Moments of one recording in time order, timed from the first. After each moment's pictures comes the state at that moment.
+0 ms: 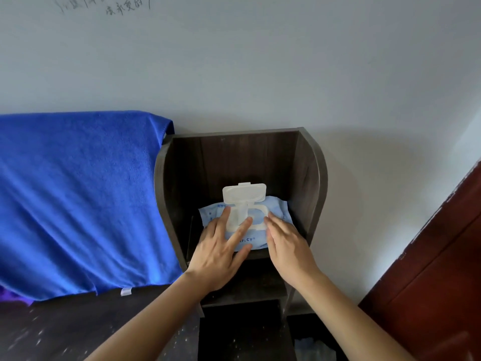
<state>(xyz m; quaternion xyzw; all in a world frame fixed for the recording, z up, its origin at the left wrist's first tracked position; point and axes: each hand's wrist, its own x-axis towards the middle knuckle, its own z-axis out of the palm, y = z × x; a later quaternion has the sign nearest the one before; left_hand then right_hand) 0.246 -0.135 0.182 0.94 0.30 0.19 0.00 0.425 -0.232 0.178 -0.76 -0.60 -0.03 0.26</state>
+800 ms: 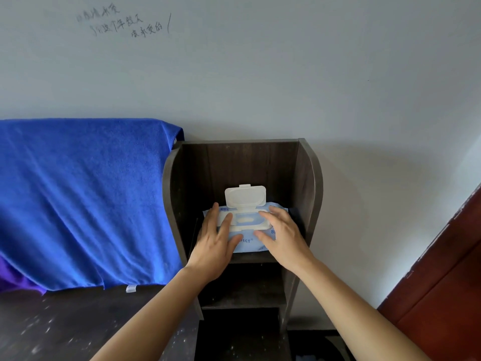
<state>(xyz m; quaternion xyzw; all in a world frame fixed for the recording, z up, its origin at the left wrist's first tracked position) 0.254 -0.128 0.190 0.89 0.39 0.22 0.08 0.439 -0.211 0.202 -0.73 -0.58 0.09 0.34</state>
